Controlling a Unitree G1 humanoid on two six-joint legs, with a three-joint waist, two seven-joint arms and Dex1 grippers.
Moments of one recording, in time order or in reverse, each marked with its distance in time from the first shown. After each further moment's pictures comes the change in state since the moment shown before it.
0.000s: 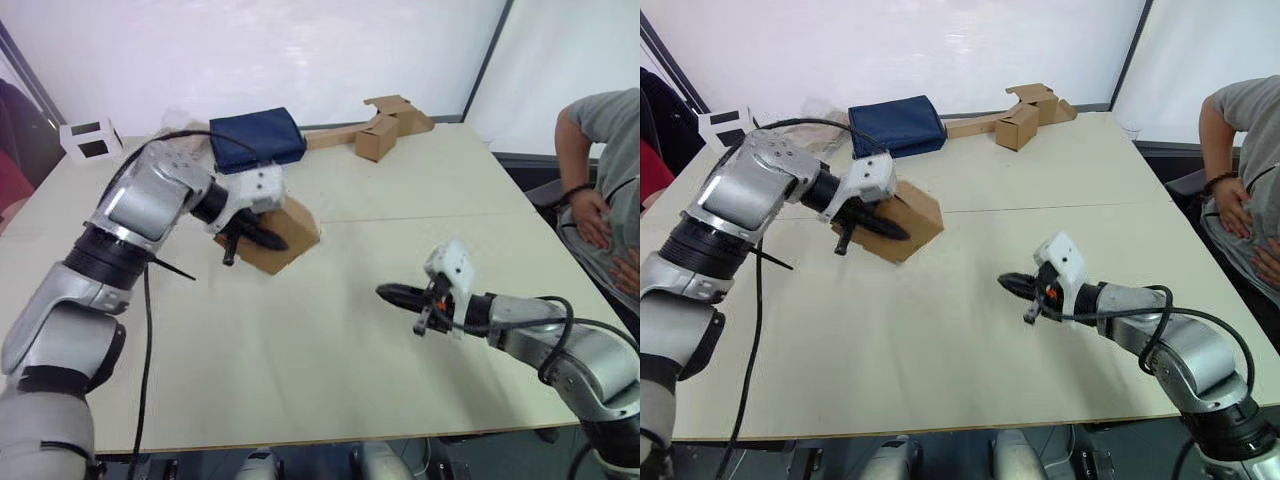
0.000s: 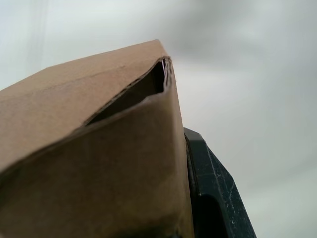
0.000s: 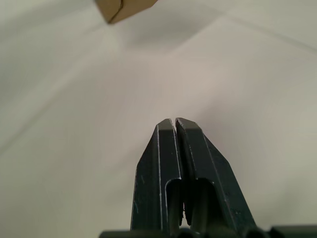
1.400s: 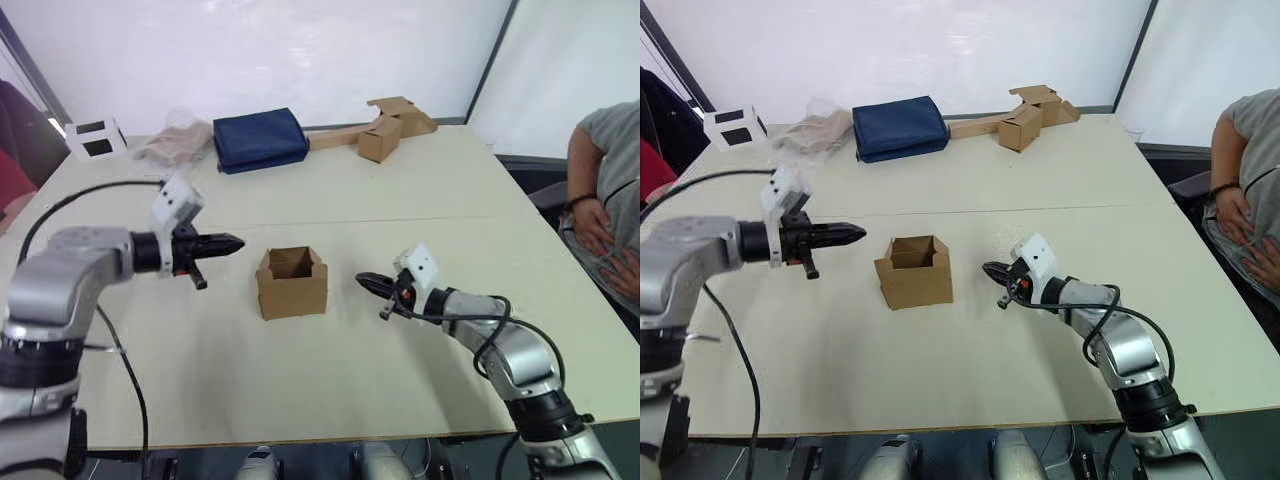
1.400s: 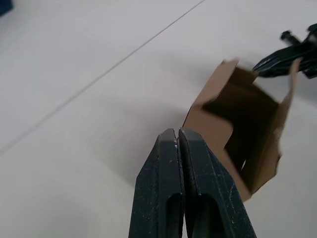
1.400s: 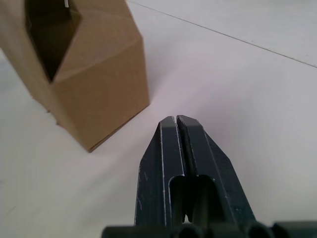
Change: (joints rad) left arm 0.696 -0.021 0.731 -0.470 -0.367 0.421 0.639; right arm -0.139 0.334 0.041 0.378 -0.310 -0.223 0.048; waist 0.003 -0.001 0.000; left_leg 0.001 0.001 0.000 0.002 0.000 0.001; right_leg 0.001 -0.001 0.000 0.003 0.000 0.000
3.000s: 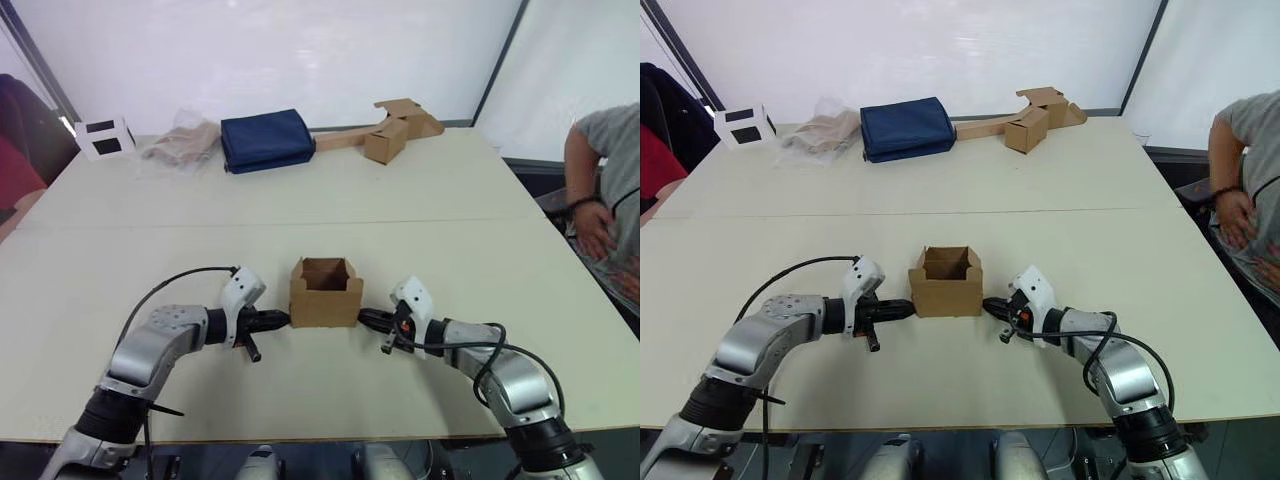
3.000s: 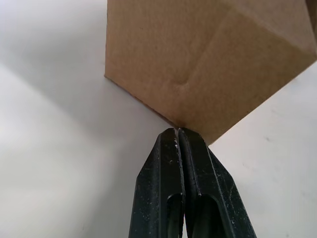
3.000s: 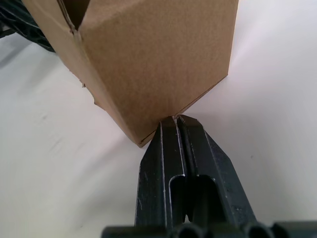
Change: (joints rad) left arm 0.134 -0.134 -0.311 0.096 0.048 -0.211 -0.013; right arm 0.174 0.006 -0.034 -0.066 -0.014 0.063 0.128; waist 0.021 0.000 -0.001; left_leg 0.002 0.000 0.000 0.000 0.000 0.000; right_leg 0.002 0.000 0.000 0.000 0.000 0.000
